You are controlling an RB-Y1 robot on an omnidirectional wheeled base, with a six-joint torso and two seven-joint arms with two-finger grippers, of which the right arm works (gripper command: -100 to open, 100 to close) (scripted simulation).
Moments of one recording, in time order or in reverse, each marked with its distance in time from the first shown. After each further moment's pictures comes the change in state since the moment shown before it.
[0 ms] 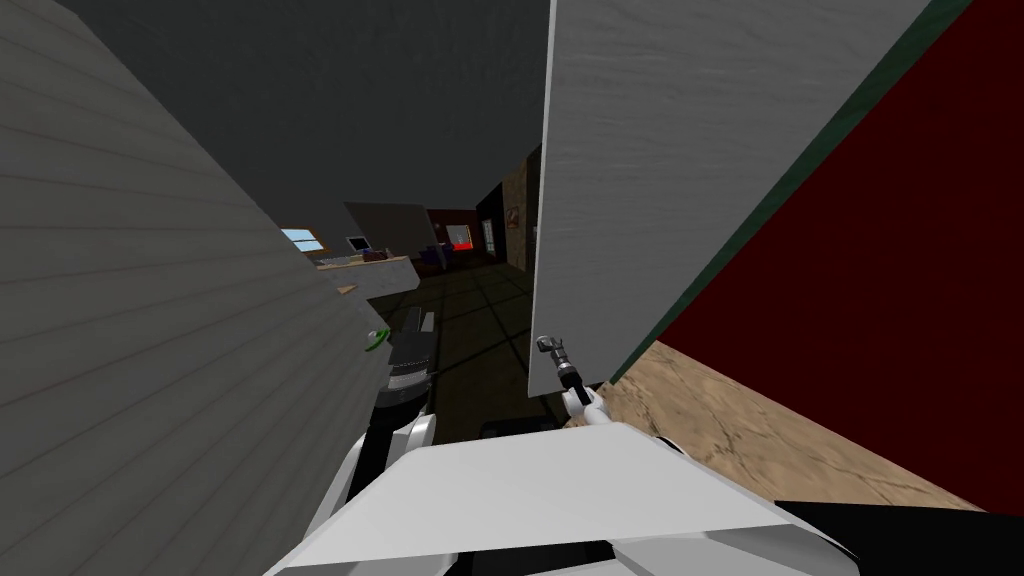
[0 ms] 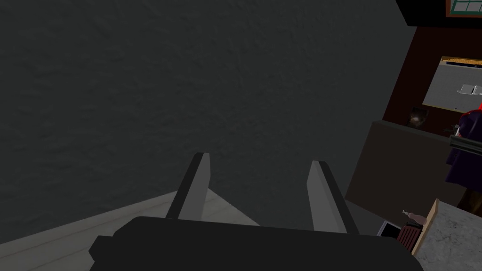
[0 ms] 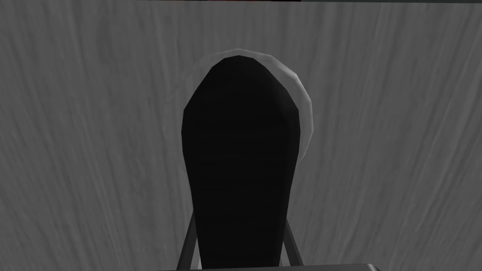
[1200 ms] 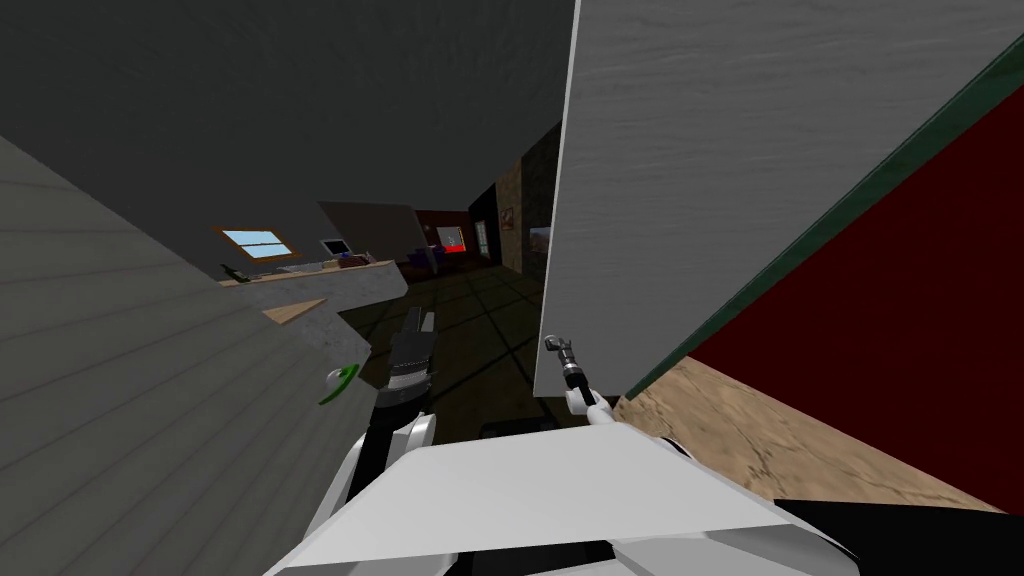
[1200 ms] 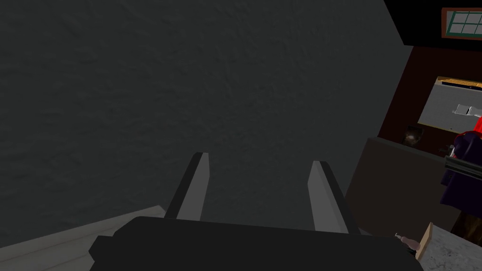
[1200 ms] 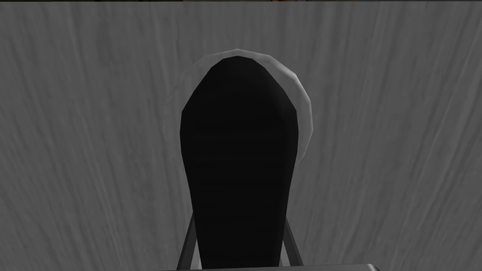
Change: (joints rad) arm -0.014 -0.004 -0.097 0.043 -0.063 -0.007 0.049
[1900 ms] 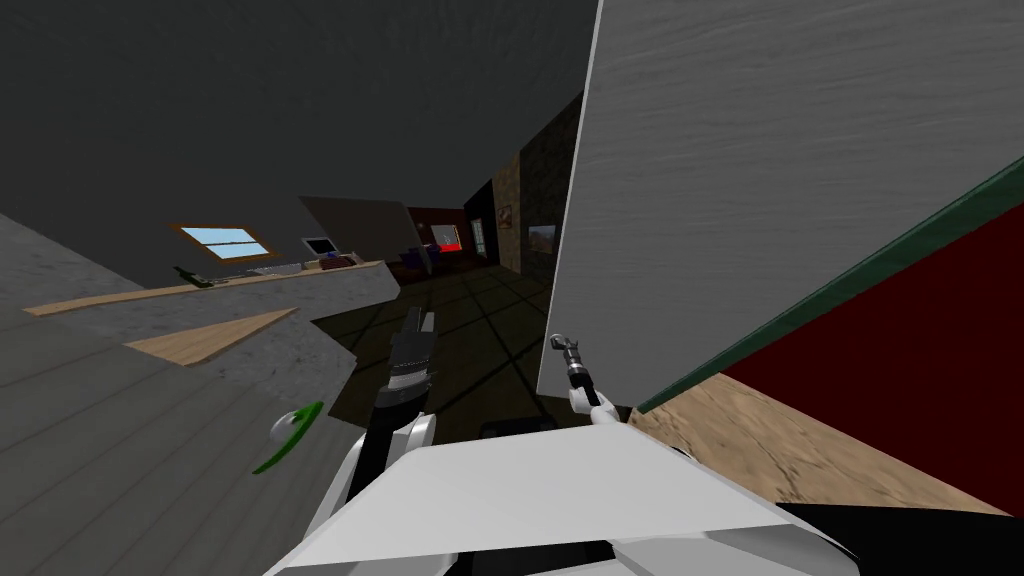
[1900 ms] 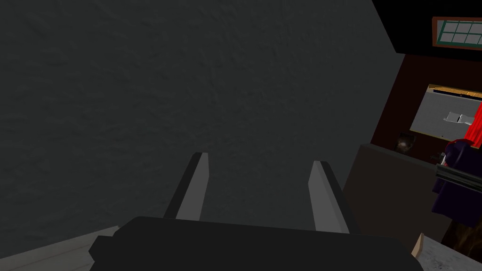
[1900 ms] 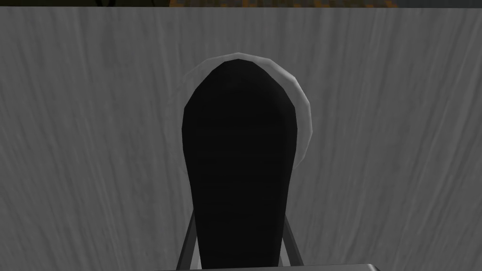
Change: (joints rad) arm 0.029 -0.004 -0.052 -0.058 -0.031 0.029 0.024
